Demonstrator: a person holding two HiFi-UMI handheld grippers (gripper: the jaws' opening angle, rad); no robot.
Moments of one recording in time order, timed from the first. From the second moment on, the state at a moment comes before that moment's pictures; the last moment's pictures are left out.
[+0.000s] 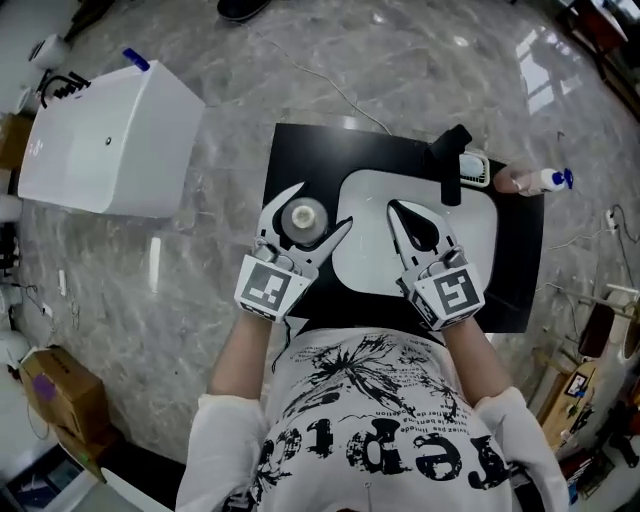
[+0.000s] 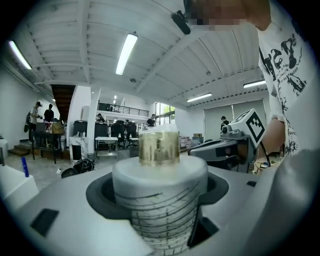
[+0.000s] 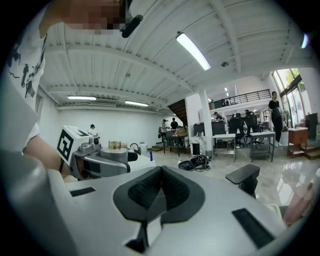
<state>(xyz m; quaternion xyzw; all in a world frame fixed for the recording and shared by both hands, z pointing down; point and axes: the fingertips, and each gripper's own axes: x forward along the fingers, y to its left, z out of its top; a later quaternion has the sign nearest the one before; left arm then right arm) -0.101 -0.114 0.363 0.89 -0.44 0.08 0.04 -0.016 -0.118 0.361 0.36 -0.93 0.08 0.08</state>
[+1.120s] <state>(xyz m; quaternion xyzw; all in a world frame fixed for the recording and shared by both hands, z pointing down) -0.114 -0.316 0.564 0.91 -0.36 0.16 0.11 -0.039 -0.267 0.504 0.42 -0.89 0.12 0.13</state>
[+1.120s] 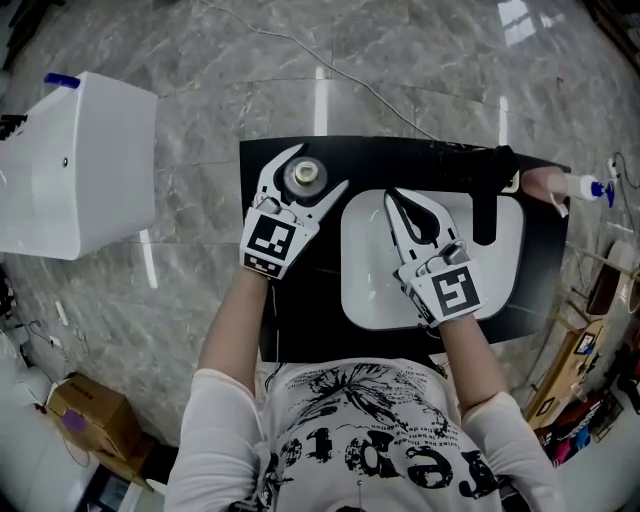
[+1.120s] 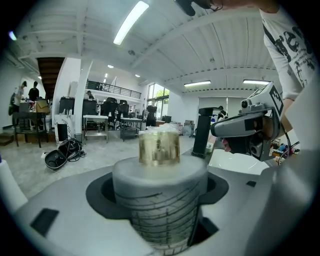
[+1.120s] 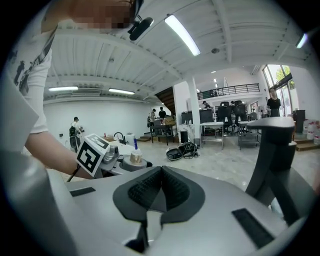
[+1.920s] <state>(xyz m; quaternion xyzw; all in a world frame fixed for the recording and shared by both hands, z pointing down) -0.108 -0.324 0.585 0.89 -0.37 0.23 0.12 -0.028 -0.280 0.510 0.43 -0.88 0.14 0.12</state>
